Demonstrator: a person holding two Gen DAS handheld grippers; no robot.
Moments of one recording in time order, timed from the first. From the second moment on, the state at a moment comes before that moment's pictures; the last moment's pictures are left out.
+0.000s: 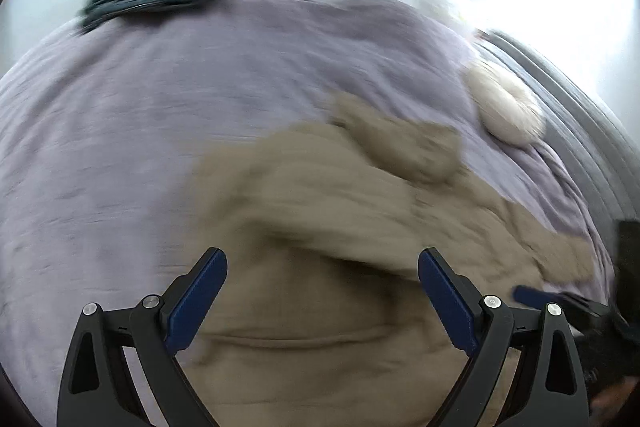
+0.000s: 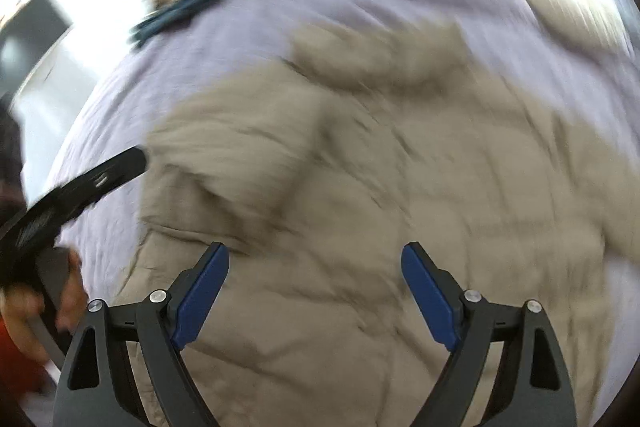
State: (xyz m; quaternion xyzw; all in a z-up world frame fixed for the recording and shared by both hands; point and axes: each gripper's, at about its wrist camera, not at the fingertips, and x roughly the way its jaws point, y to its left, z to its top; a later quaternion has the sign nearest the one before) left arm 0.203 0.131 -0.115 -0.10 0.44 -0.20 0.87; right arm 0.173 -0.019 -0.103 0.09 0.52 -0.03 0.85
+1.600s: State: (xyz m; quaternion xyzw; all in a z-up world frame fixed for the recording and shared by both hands) left arm 0.252 0.147 -0.135 -0.07 0.51 -0.19 0.83; right arm 0.180 -0.178 -0.133 0.27 0.52 -0.15 0.80
